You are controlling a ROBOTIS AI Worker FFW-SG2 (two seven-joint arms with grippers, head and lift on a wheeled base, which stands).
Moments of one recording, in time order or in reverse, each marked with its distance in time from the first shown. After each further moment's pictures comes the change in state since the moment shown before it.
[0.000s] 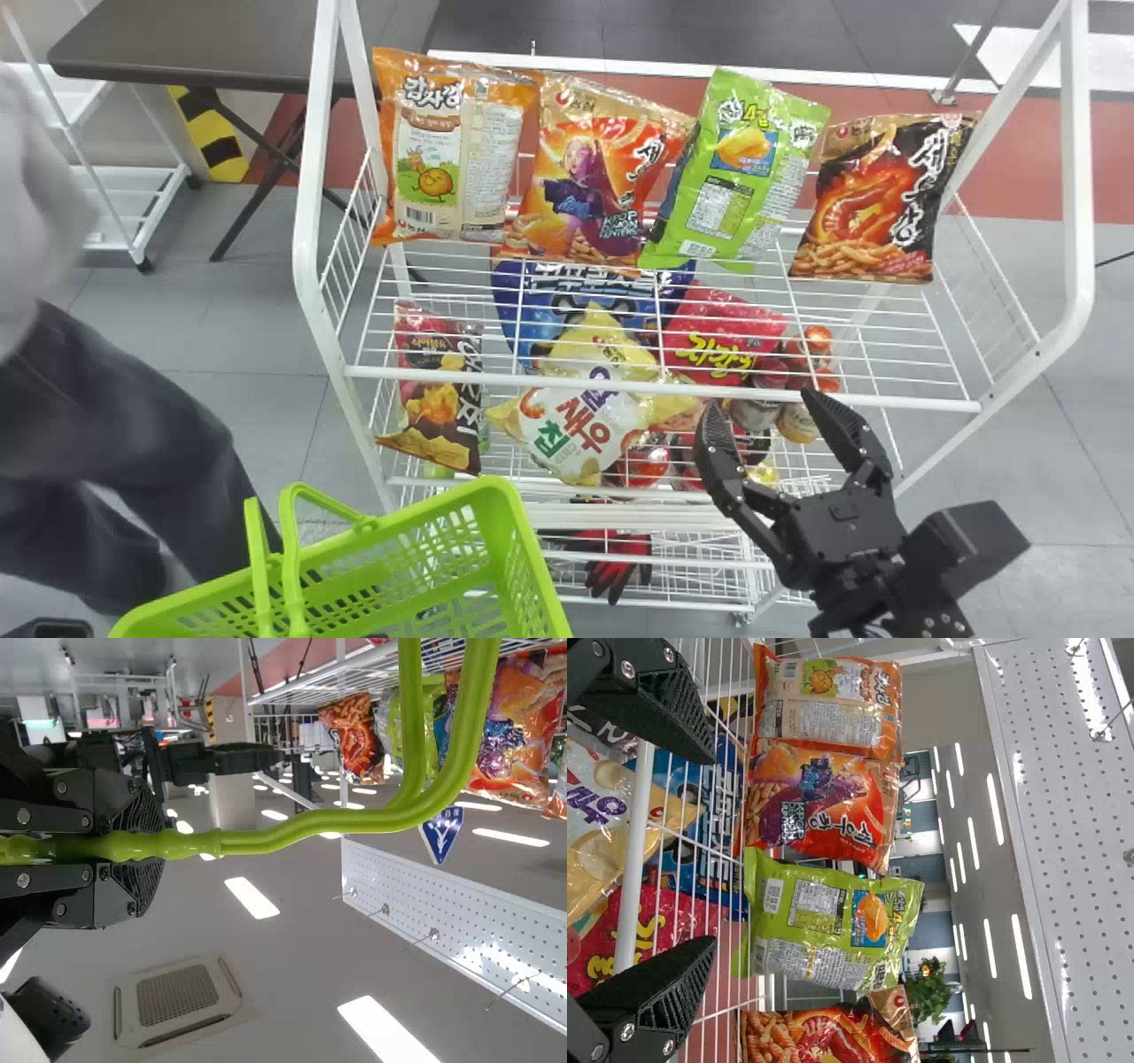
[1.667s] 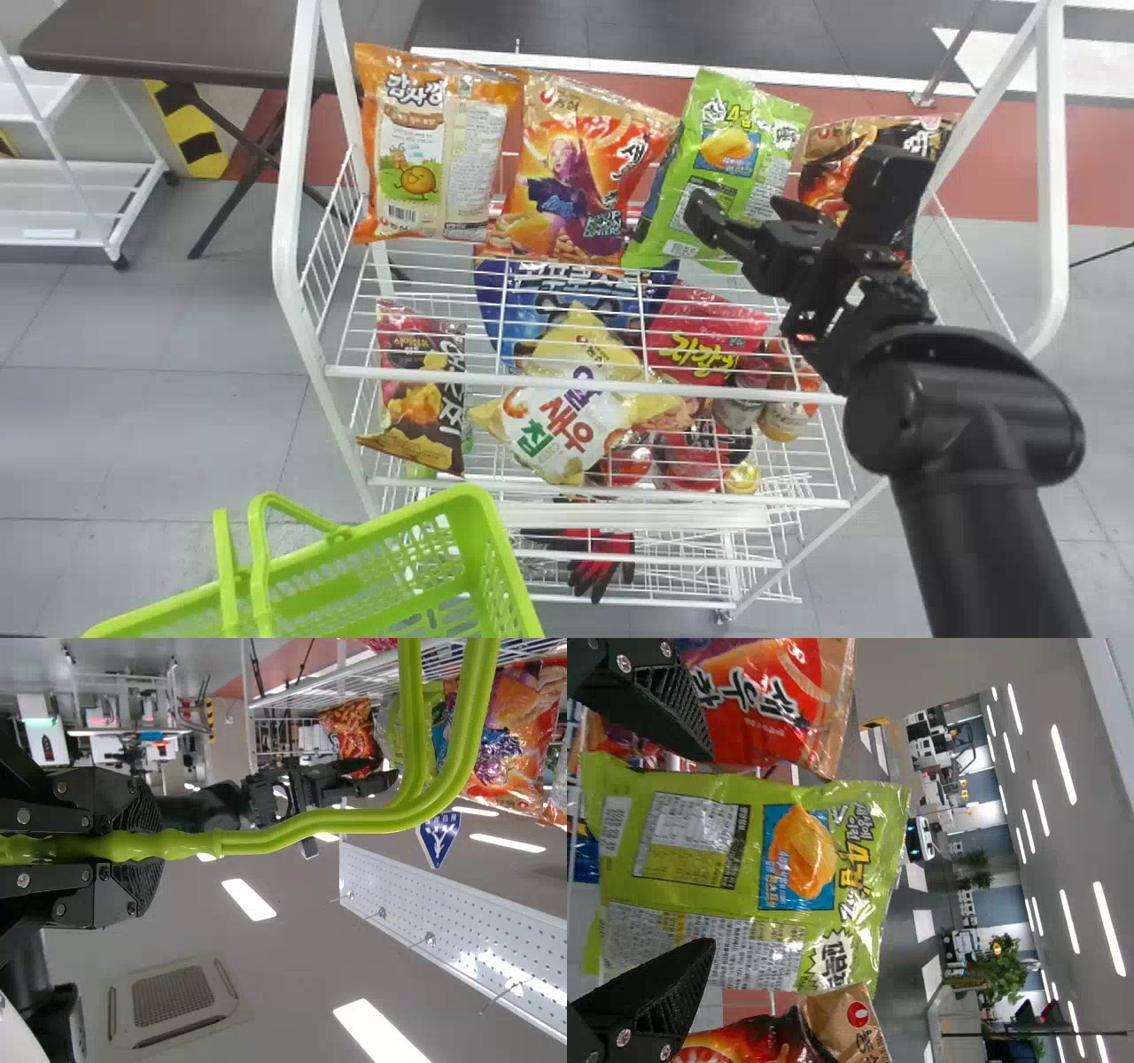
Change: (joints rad) left arm 0.012 0.000 0.016 0.000 0.002 0.010 -0.004; right arm -0.732 0.003 -0.097 0.284 -0.092 0.672 0.013
